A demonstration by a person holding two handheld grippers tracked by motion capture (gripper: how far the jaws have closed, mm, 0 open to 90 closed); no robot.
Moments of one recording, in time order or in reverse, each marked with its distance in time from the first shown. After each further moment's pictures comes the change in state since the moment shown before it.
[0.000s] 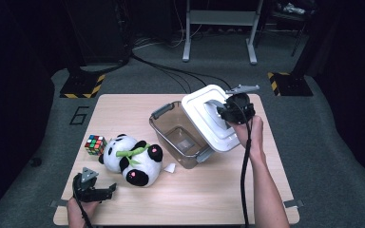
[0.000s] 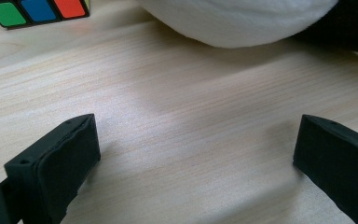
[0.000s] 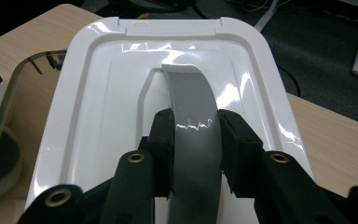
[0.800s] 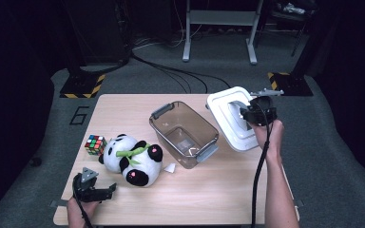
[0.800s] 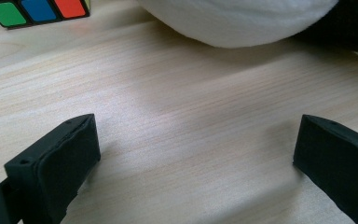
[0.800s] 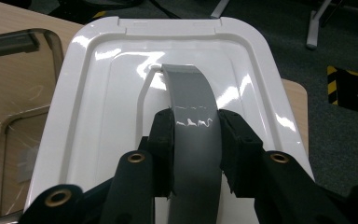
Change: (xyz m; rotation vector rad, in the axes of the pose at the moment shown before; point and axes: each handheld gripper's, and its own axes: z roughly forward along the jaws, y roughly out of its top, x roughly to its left) left arm 0.000 0.000 0.000 0.001 0.000 0.000; right arm -0.060 -0.034 -0.004 0.016 -0.132 0.111
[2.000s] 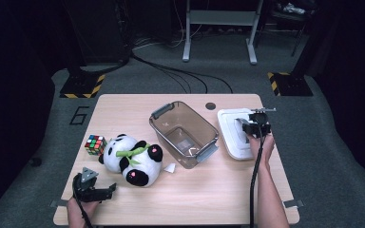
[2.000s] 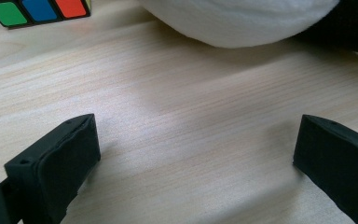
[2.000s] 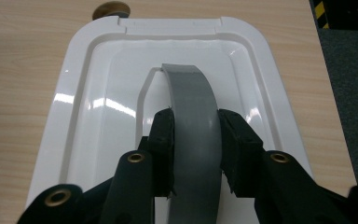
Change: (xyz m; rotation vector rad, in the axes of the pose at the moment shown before) left arm 0.000 0.000 0.000 -0.002 0.003 -0.003; right arm -0.029 -0.071 0.094 0.133 -0.111 0.227
